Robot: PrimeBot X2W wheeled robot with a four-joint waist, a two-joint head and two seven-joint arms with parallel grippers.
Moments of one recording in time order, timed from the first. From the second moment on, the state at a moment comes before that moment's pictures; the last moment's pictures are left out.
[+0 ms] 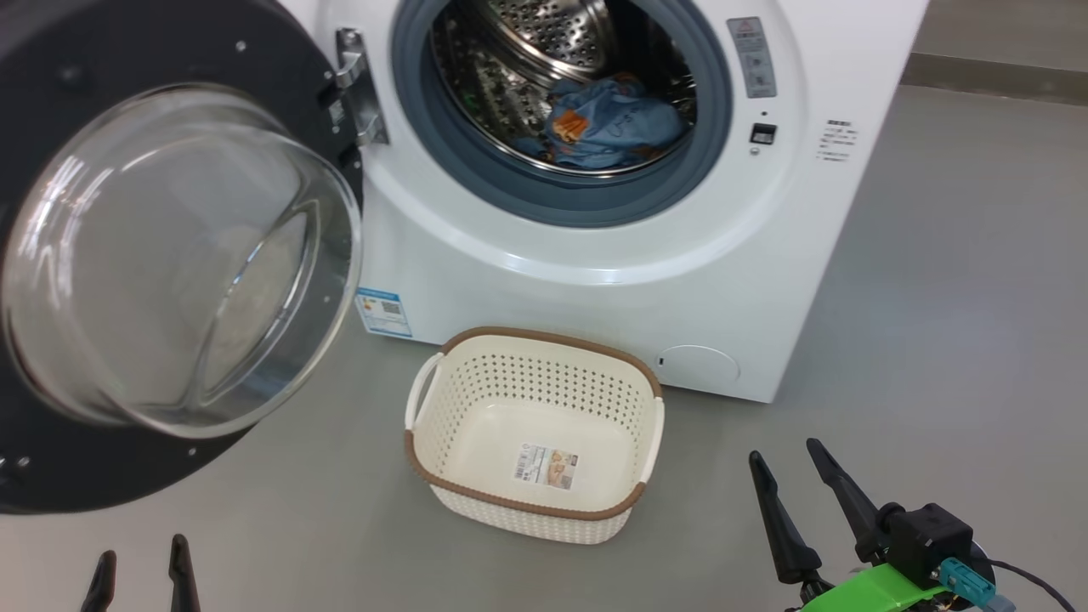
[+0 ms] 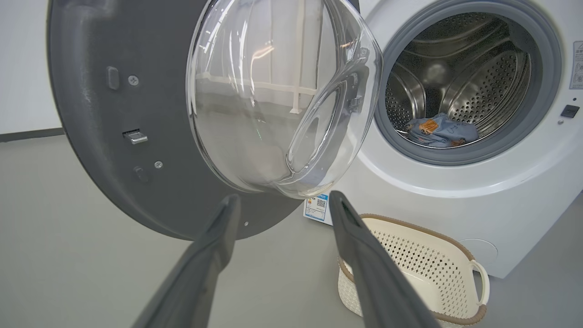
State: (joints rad) left arm 0.11 0.05 0.18 0.17 -0.21 -0.13 -0.26; right arm -0.02 -0.05 0.09 0.19 0.21 0.12 -0.26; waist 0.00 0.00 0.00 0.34
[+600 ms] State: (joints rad) left arm 0.11 0.04 0.21 0.19 -0.21 -0.13 -0.26; right arm -0.02 -0.05 0.10 0.20 0.21 0.12 -0.26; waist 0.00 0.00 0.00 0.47
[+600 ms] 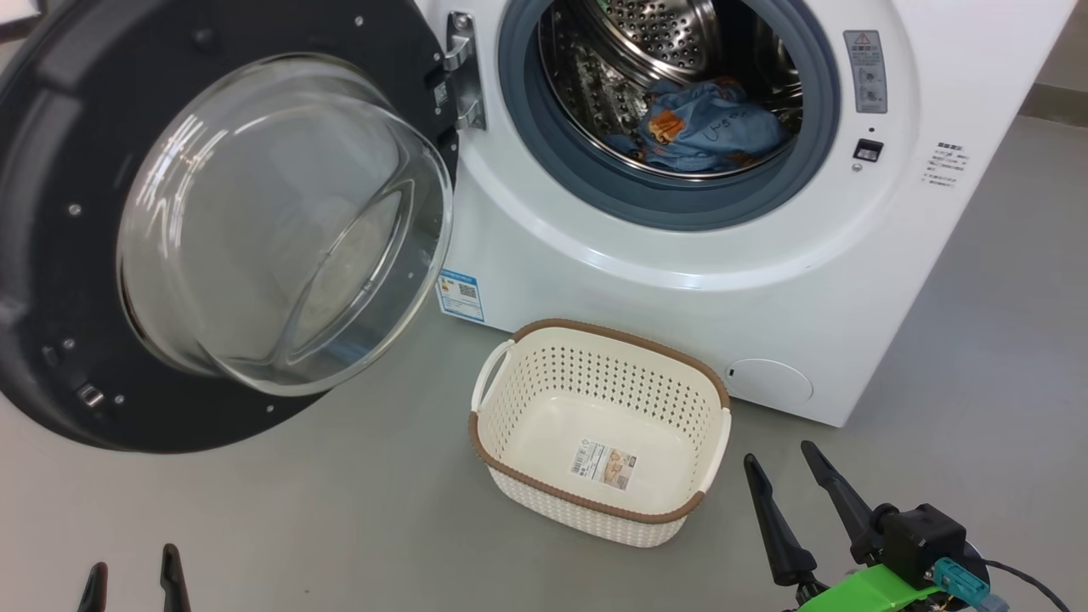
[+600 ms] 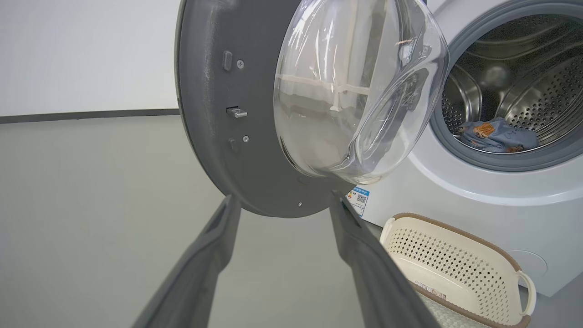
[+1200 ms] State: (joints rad) left arm 0.11 0.03 0.23 0.21 -0.21 -0.13 -0.26; right arm -0.05 -0.05 0.11 0.21 0.19 0.12 -0.26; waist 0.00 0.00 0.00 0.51
